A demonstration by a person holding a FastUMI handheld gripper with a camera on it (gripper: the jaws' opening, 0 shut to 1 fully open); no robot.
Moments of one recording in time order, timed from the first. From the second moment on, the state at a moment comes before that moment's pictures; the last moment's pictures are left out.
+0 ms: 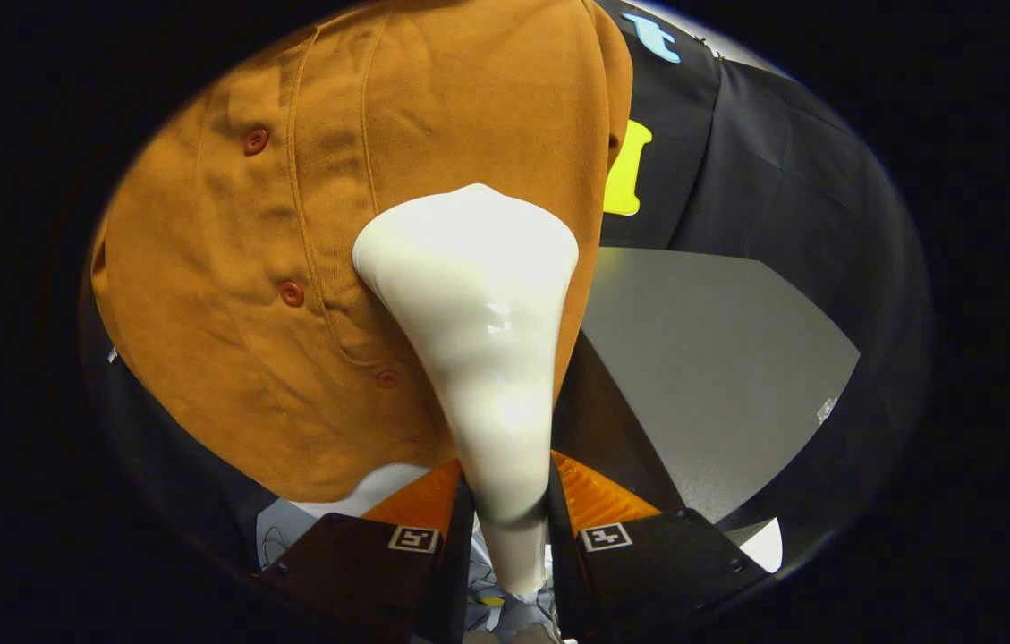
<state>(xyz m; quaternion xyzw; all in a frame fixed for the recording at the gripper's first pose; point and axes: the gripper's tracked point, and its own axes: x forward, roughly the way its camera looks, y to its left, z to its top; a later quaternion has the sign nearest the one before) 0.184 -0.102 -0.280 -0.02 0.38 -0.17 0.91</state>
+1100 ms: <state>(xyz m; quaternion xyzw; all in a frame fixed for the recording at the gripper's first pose) 0.164 -0.069 -0.194 -0.02 0.31 -0.15 0.94</state>
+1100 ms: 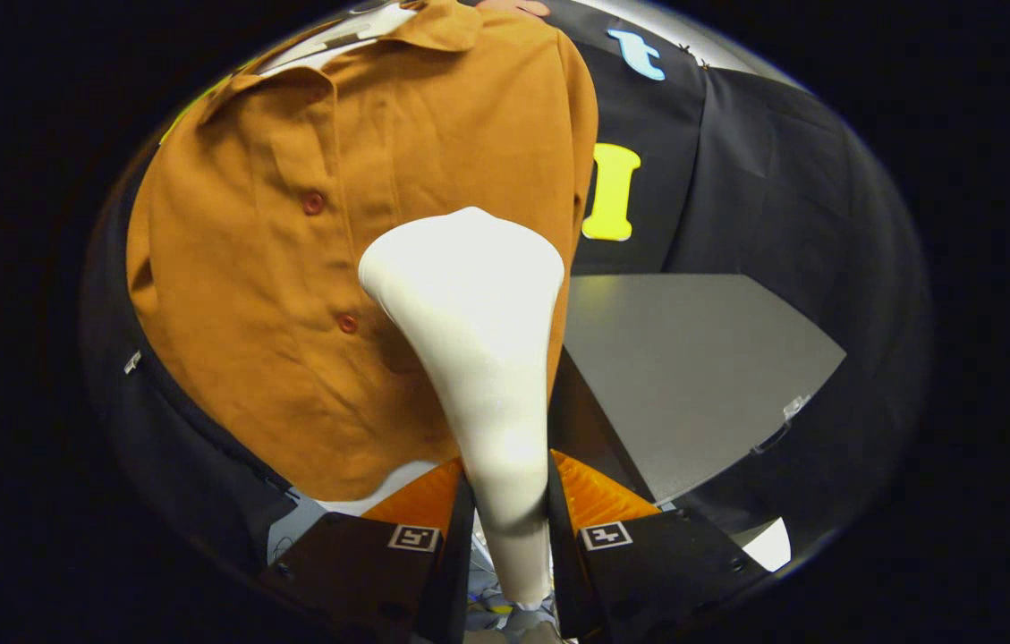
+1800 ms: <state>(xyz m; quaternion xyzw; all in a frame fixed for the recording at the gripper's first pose) 0.200 0.042 -0.111 -0.04 0.20 -0.04 0.98</state>
